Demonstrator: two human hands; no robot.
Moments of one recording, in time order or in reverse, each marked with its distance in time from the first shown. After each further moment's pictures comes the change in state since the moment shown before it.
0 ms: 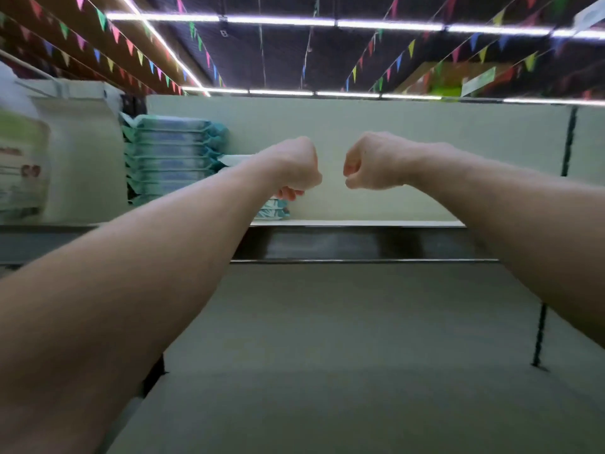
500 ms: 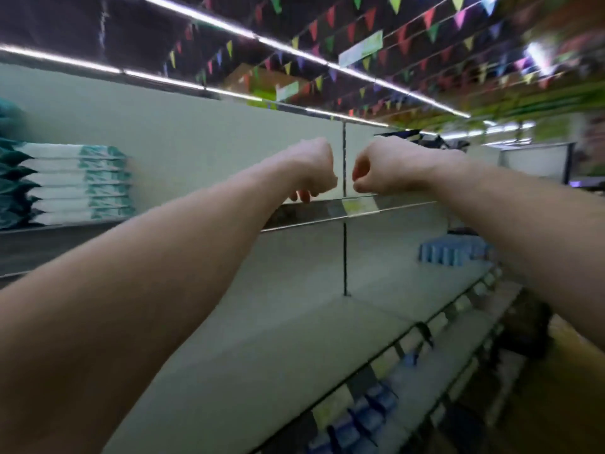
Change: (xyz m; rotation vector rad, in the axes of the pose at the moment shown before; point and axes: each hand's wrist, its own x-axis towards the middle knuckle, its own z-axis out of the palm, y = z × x) left_hand -0.076 0.159 0.009 -0.308 -0.176 0.586; right_hand -0.173 0.035 -0.078 -0.302 0.014 0.584
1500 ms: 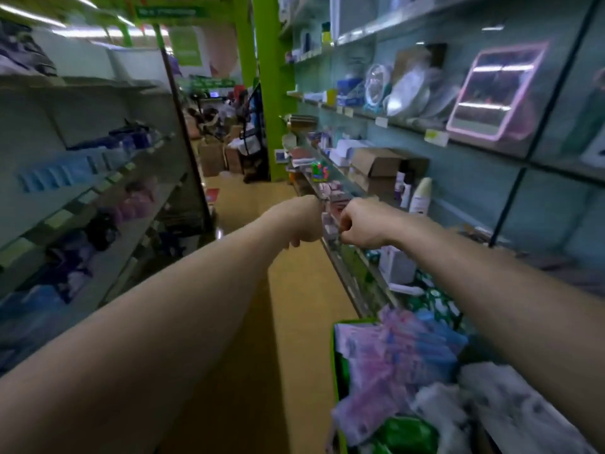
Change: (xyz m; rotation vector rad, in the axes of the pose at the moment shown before) left_hand -0.313 0.528 0.218 -0.175 -0.639 0.906; right_hand -0.580 0.279 -0.092 -0.214 -0.339 1.102
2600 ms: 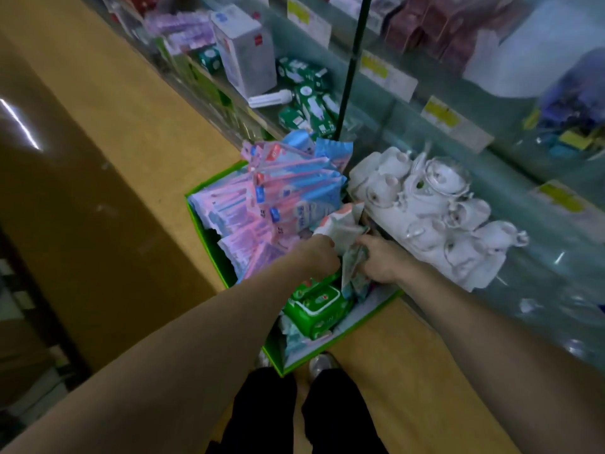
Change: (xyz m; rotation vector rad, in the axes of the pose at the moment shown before) left_hand 0.039 0.149 0.391 -0.272 -1.038 0.151; right_hand -0.130 0.241 0.350 0.523 -0.524 0.840
